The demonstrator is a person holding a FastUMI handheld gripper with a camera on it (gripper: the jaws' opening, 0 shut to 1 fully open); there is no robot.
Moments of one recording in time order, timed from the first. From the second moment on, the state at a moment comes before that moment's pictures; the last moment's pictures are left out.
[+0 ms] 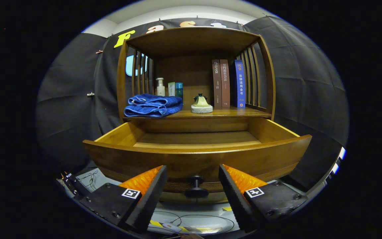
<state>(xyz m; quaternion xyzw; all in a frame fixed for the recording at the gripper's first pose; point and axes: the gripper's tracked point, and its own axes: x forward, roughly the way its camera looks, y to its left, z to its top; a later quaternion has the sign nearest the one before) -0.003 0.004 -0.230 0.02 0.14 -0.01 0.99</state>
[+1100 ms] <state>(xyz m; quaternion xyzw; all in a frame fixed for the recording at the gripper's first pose) 0.121 -0.009 -0.226 0.03 0.13 -0.03 0.99</state>
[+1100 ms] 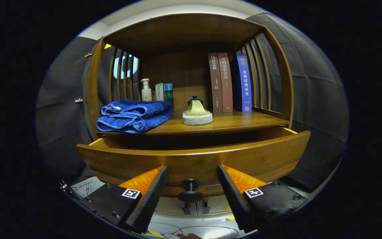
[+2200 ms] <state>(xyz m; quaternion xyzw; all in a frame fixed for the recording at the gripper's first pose) 0.178 -0.010 -0.233 0.05 0.14 -0.04 0.99</state>
